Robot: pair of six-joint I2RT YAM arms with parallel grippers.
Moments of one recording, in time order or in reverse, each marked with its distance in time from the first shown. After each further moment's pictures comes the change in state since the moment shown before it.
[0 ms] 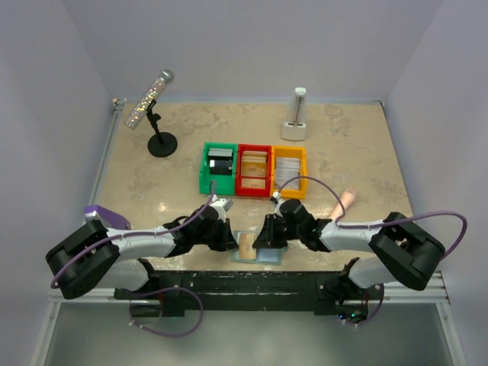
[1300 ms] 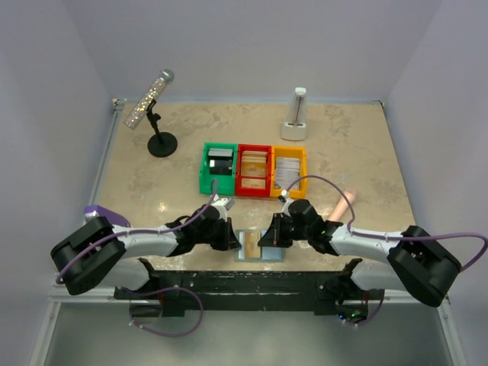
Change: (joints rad) left arm 0.002 0.045 0.000 0.064 0.019 -0.018; right arm -0.037 -0.156 -0.046 -0.062 0.003 -0.002
